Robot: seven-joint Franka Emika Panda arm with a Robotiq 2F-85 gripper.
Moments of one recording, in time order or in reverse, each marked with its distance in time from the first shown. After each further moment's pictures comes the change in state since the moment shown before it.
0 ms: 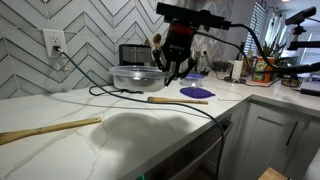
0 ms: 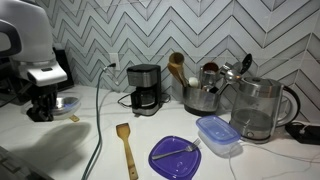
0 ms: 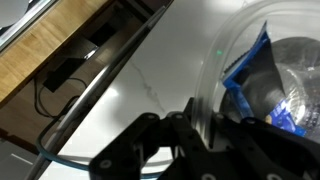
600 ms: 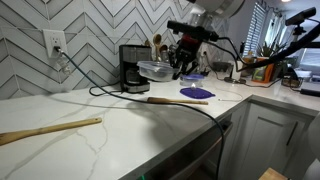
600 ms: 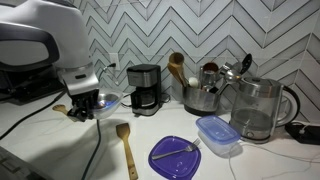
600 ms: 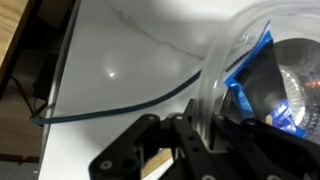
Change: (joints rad) arm -0.129 0.171 -0.101 0.070 0.001 0.208 0.123
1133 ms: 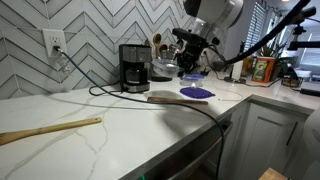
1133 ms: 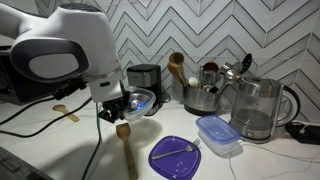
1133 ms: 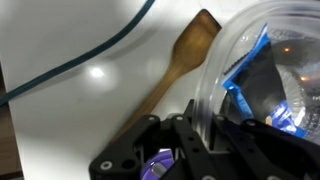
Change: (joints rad) arm -0.052 0.151 -0.057 0.071 -0.004 0.203 0.176
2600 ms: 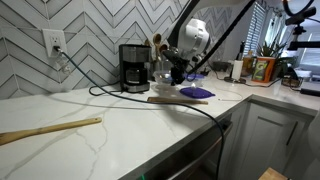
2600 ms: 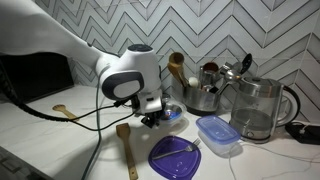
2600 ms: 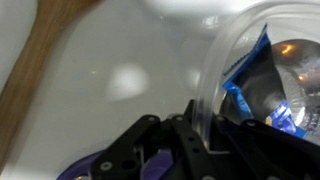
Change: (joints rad) arm 0.058 0.492 -0.064 0.338 -0.043 0.199 0.208
